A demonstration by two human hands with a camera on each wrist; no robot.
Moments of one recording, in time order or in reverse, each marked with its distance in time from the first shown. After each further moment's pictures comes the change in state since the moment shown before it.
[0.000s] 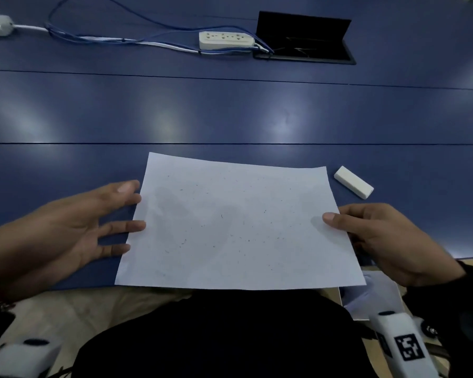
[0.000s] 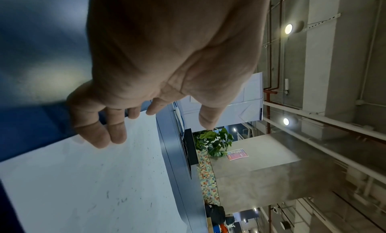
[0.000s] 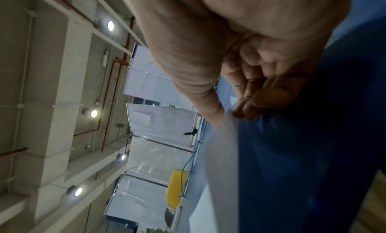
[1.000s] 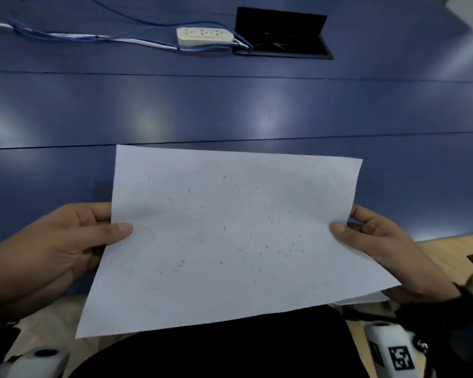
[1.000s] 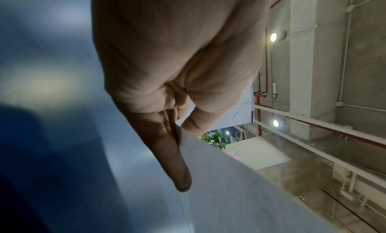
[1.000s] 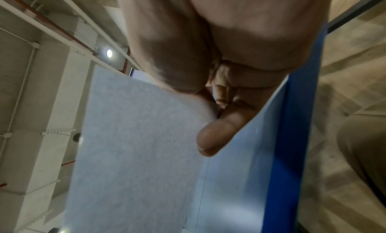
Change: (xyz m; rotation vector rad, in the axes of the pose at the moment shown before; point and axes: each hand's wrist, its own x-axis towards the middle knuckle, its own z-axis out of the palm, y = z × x) left_hand -0.003 -0.008 0.015 -0.013 -0.113 -0.008; right_hand -0.032 0.031 -0.005 0.244 0.040 -0.125
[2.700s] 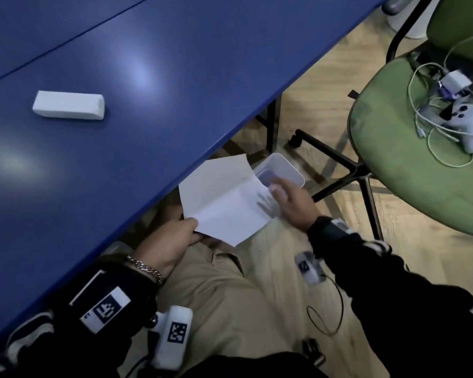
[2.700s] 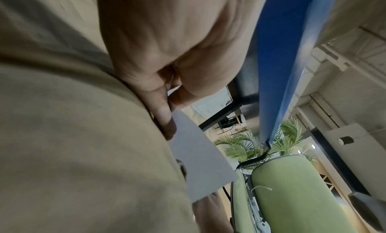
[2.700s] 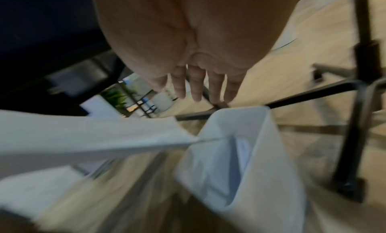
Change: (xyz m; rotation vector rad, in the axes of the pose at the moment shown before) left_hand 0.177 -0.179 0.333 0.507 -0.283 -0.191; right_hand 0.035 0.304 -0.193 -0.492 0.582 0.035
